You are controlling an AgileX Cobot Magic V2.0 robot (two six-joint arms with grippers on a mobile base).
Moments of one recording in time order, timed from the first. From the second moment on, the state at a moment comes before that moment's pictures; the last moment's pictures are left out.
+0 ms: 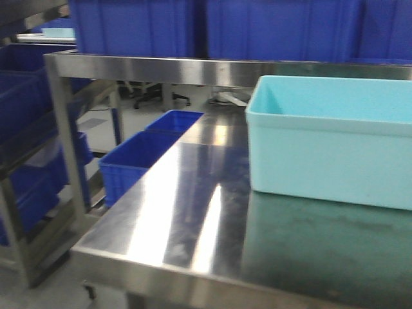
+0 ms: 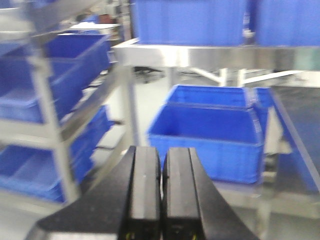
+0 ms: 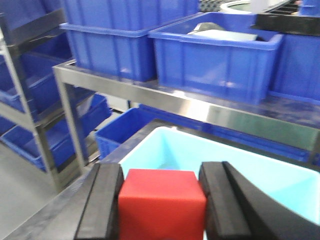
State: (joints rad) left arm -0.05 -0.01 0.01 0.03 0.12 -0.03; right arm 0.30 0.42 -0.73 -0.05 0.49 0.13
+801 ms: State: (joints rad) left arm -0.05 -0.01 0.01 0.03 0.12 -0.03; right arm 0.30 0.42 -0.73 -0.05 0.49 0.13
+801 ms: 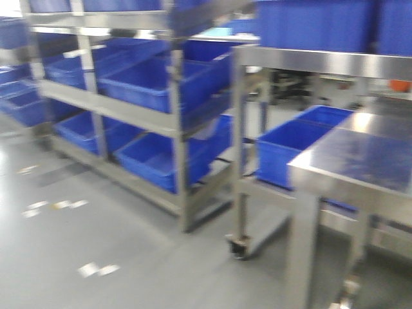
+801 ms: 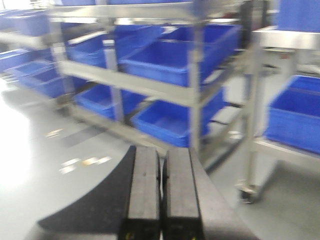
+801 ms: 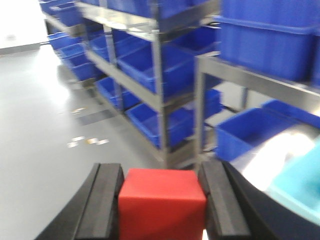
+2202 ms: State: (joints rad) left arm -0.05 -0.01 0.01 0.03 0.12 -0.03; right arm 0.30 0.42 -0.73 -0.05 0.49 0.13
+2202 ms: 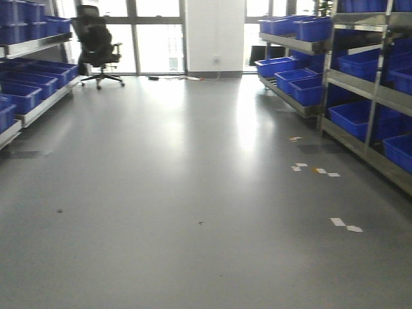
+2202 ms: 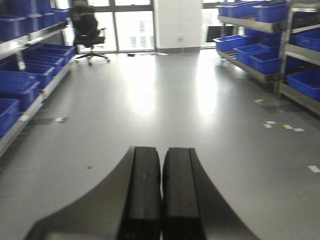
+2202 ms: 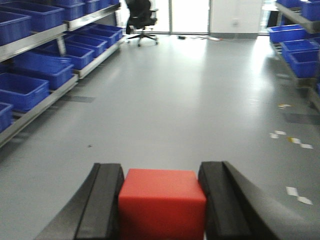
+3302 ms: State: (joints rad) left arm -0.05 -0.01 0.01 0.03 0.12 -0.03; right arm 0.30 0.43 -0.73 -0.05 0.49 0.13
